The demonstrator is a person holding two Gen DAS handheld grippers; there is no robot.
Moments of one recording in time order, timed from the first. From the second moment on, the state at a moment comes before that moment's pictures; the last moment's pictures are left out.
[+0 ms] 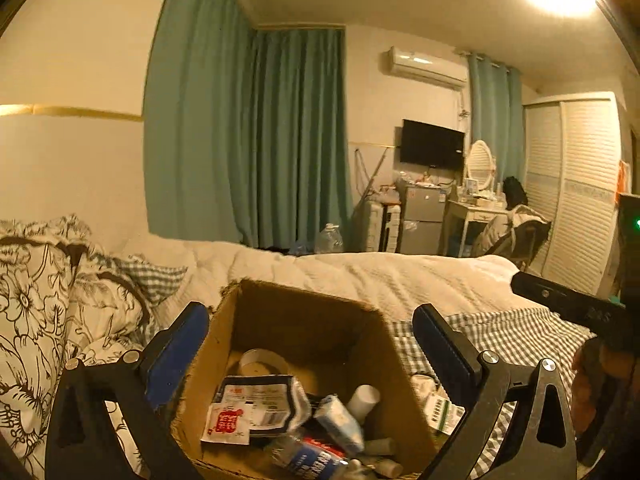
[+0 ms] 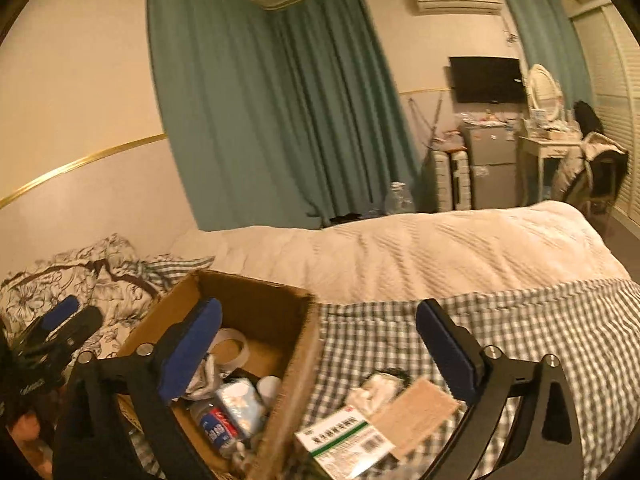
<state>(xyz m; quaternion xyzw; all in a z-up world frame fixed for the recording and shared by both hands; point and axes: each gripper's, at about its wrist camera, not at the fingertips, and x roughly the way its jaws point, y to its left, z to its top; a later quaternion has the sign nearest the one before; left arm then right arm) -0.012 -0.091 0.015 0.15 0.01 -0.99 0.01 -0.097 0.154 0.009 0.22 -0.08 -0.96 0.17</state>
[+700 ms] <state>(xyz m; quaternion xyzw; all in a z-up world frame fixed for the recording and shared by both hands) -0.006 -0.034 0.000 0.21 -0.04 -0.98 -0.05 -0.121 0.140 -0.121 0.43 0.07 -0.85 0.30</state>
